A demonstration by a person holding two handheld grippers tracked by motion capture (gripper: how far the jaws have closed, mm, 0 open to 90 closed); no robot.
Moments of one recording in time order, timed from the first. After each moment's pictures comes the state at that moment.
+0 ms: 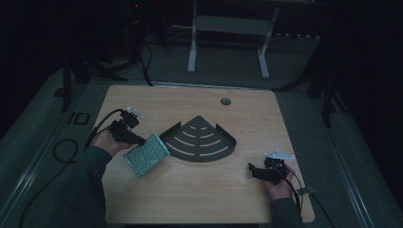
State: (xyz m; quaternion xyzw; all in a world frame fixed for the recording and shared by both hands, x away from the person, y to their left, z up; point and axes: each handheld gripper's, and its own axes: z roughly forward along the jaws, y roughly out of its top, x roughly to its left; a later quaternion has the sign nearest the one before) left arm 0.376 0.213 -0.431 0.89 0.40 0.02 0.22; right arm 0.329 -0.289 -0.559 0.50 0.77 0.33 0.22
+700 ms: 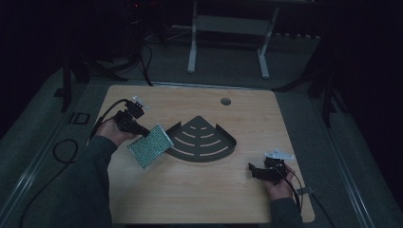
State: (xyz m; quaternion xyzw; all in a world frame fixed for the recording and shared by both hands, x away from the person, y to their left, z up) left arm 0.398 0.201 -0.410 0.89 0.40 0.03 0.23; right arm 0.329 -0.289 -0.559 0.50 0.77 0.33 0.22
